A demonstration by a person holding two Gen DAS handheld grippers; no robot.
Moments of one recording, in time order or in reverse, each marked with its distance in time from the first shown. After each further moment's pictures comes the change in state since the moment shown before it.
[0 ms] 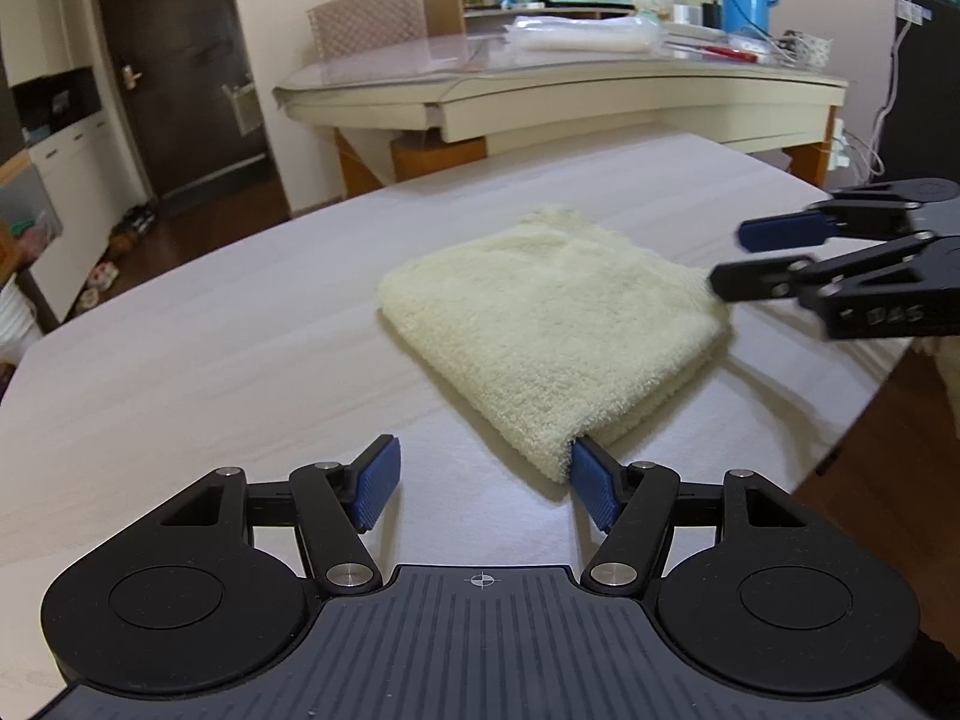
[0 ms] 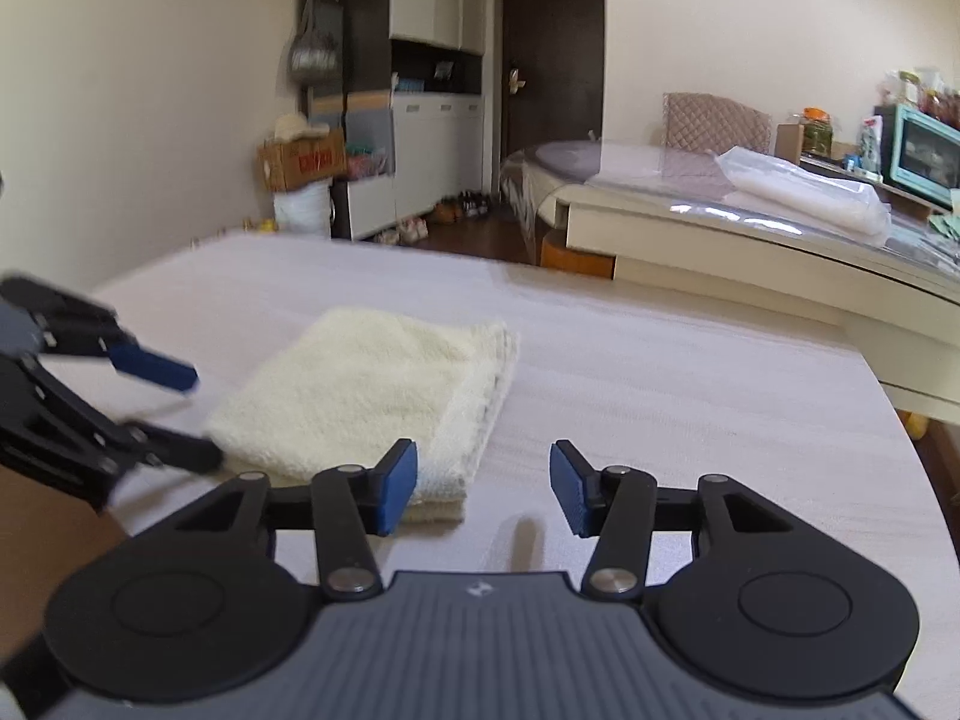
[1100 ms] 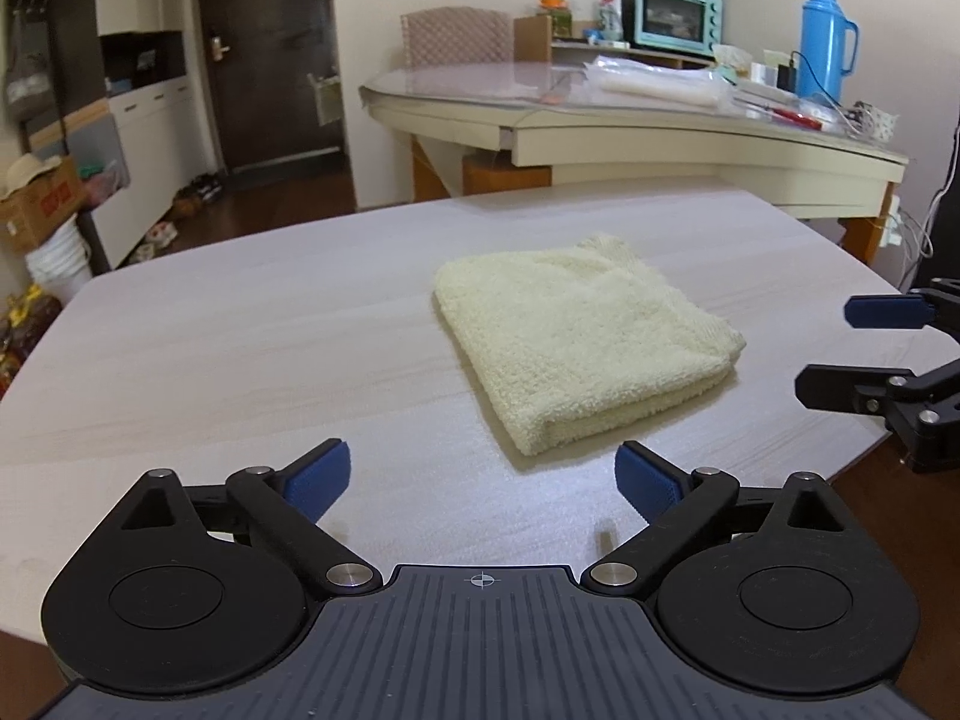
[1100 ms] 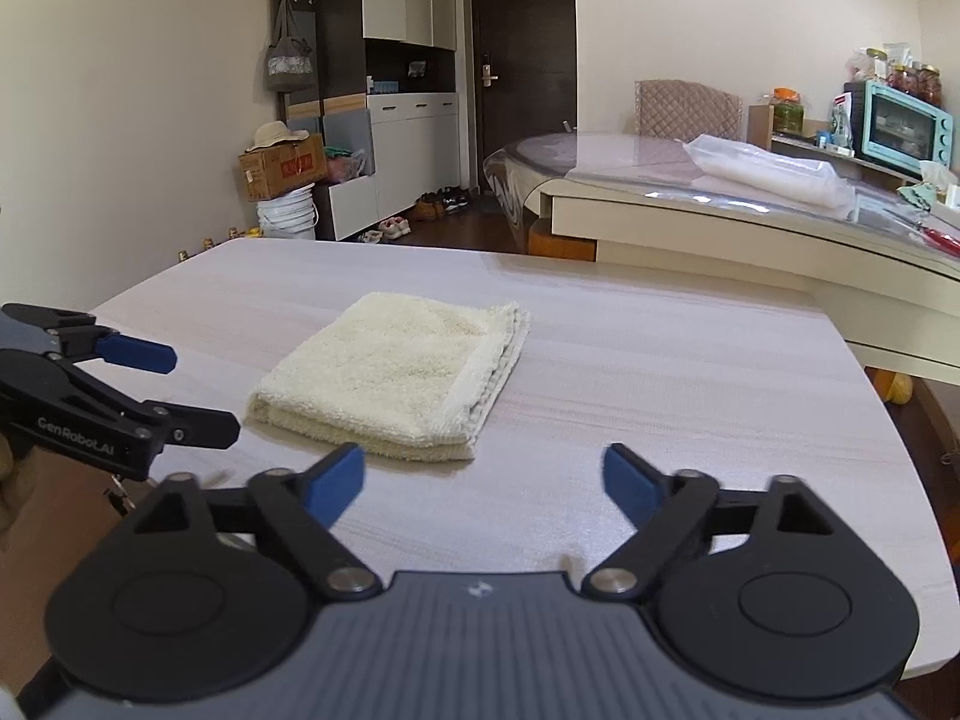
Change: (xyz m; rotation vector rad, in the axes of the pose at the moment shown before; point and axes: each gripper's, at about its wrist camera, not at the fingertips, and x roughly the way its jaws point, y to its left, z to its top) left arm -0.033 -0.009 -0.014 -0.178 -0.054 0.100; right arm -0.041 0.016 -0.008 0.047 0.029 -0.023
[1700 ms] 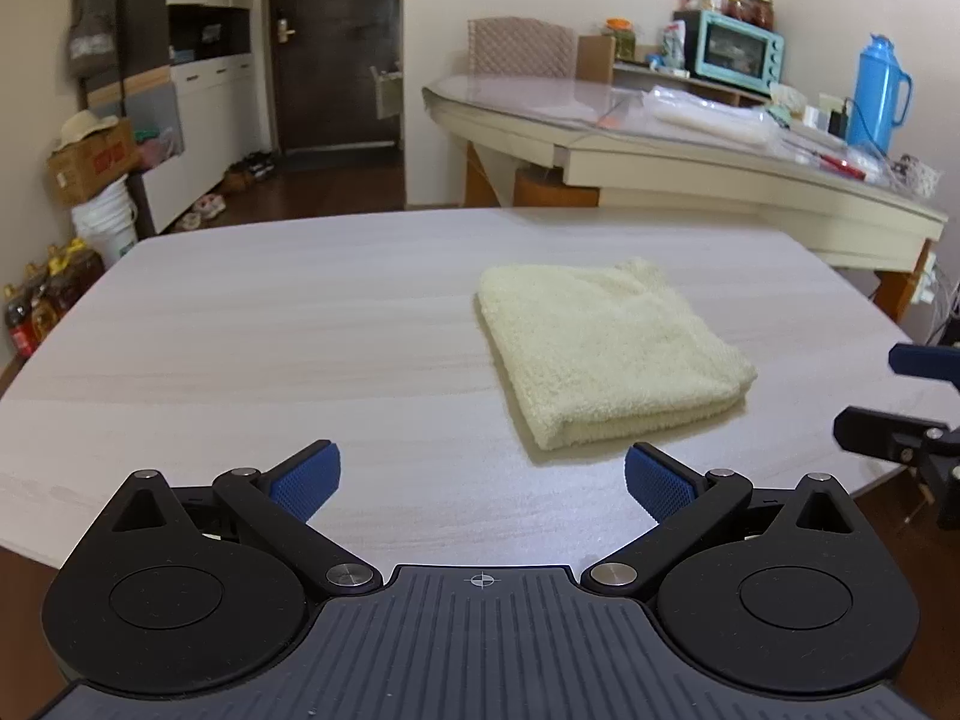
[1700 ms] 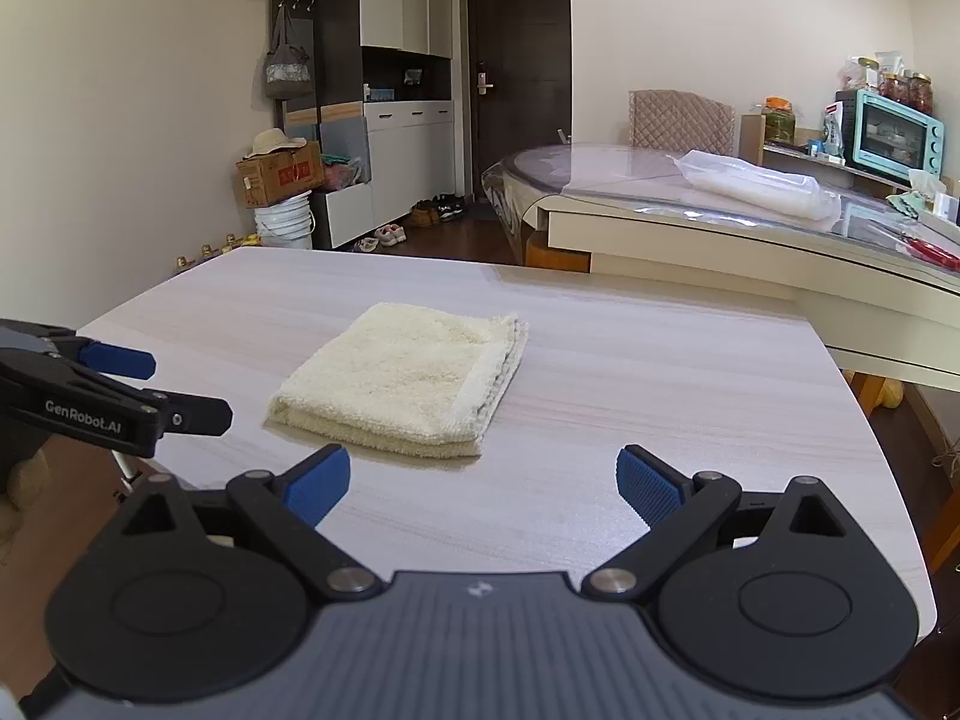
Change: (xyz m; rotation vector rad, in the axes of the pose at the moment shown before) left arm -0.018 0.004 -0.003 -0.135 -0.017 0.029; right arm -0.020 0.008 0.002 -0.003 -0.007 -0.013
